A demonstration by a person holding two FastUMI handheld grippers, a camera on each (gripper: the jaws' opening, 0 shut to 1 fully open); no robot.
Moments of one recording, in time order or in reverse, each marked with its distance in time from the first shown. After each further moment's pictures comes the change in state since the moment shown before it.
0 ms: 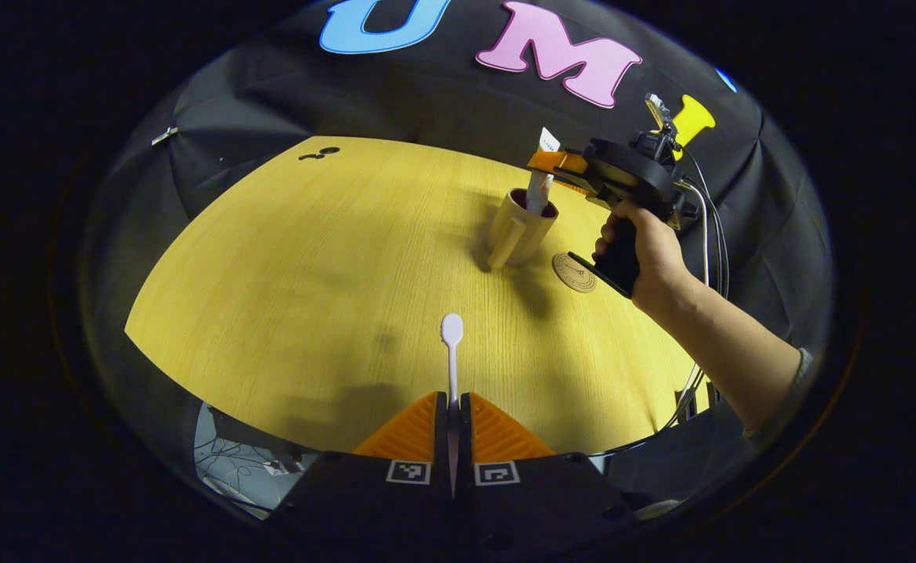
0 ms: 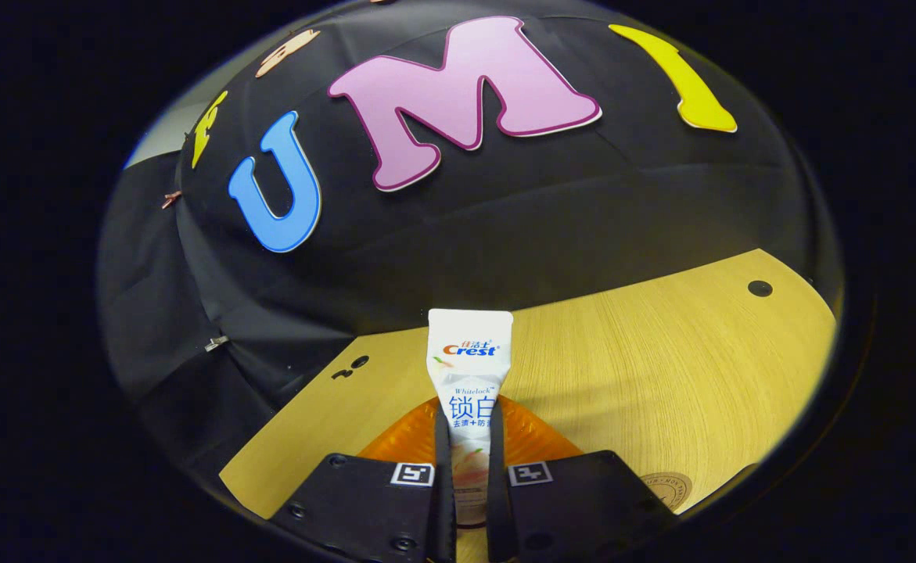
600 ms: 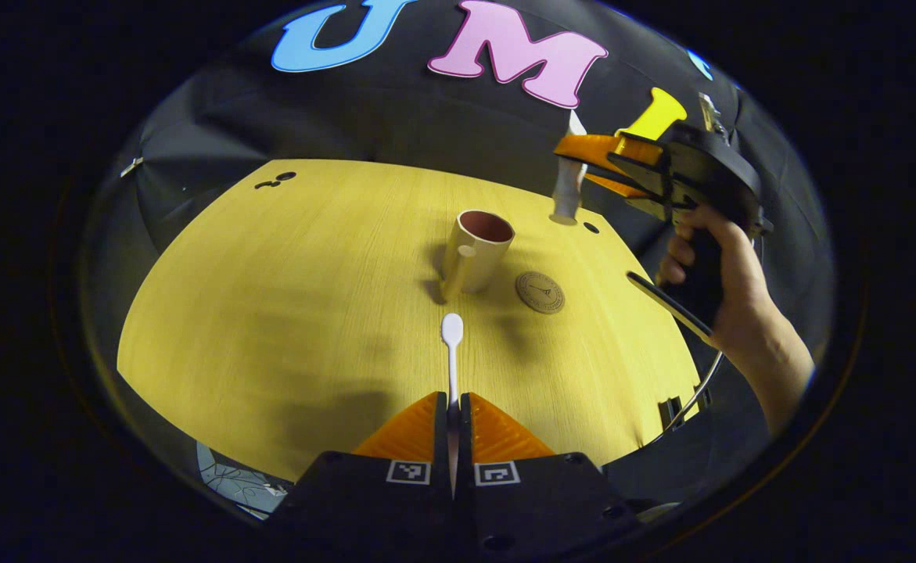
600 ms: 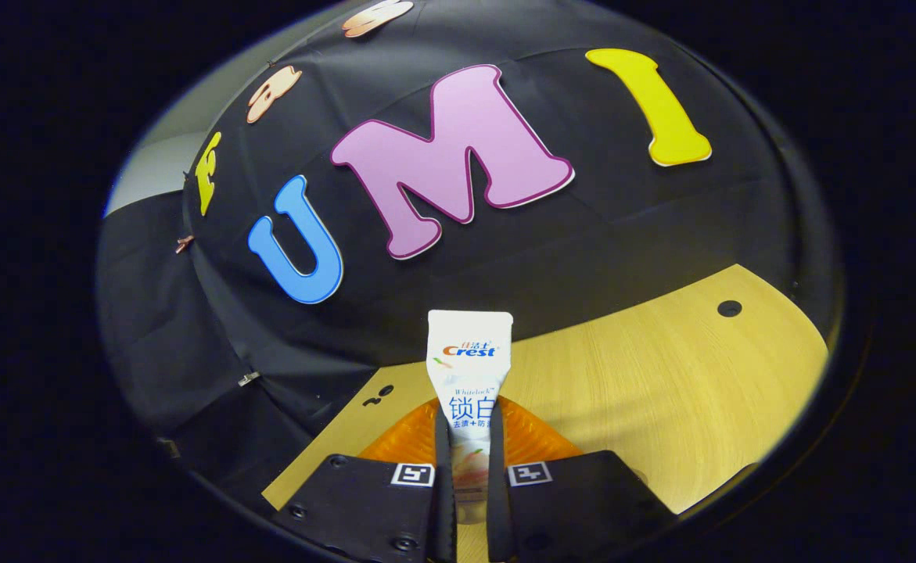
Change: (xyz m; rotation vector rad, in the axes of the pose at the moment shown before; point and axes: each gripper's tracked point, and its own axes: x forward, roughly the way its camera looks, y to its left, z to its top) left arm 0.016 -0.041 0.033 0.071 -0.041 -0.069; right arm -0.080 0.004 0.080 0.073 -0.099 0.044
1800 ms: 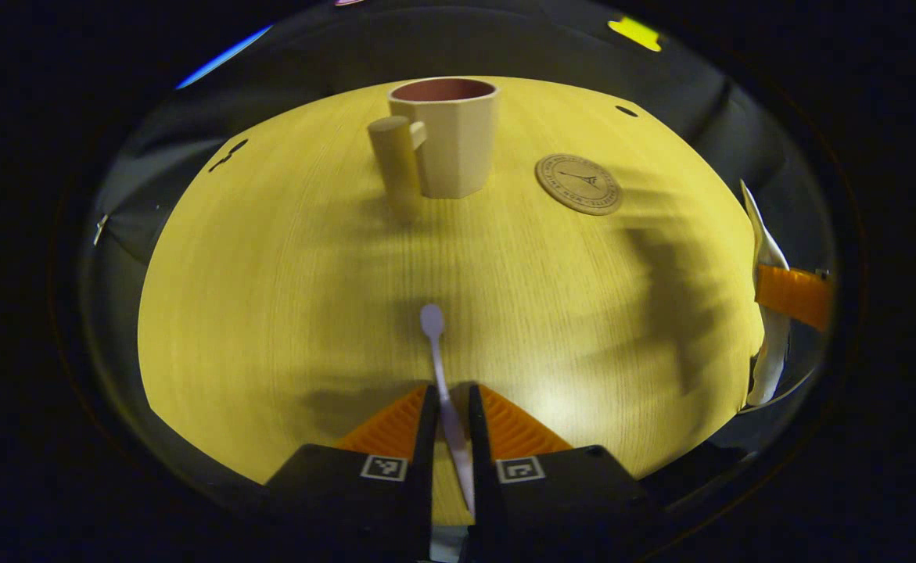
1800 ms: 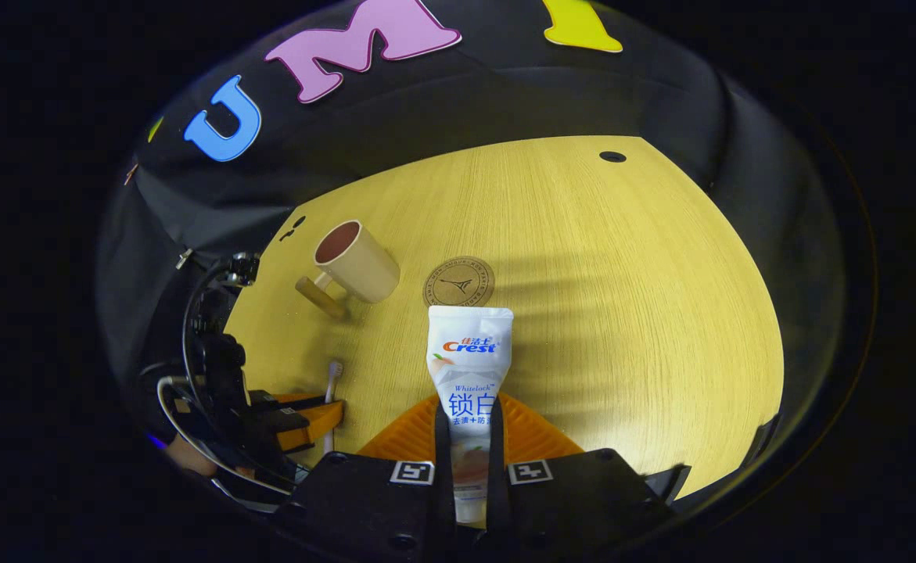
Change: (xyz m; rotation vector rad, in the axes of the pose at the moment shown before) left arm 0.113 -0.018 -0.047 0.212 0.337 0.202; right arm -0.203 -0.132 -0.146 -0.028 0.624 -0.281
